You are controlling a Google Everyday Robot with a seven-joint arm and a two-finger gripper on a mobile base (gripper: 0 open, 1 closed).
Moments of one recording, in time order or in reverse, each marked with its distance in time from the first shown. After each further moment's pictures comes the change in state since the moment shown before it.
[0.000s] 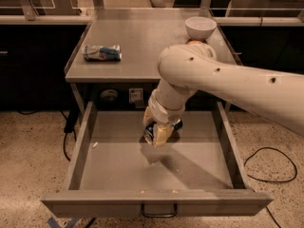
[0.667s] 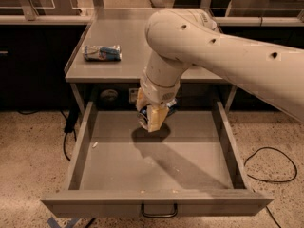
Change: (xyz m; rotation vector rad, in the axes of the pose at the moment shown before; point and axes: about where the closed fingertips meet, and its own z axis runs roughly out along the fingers) arm -0.030 -0.027 -0.057 0.006 0.031 -0.063
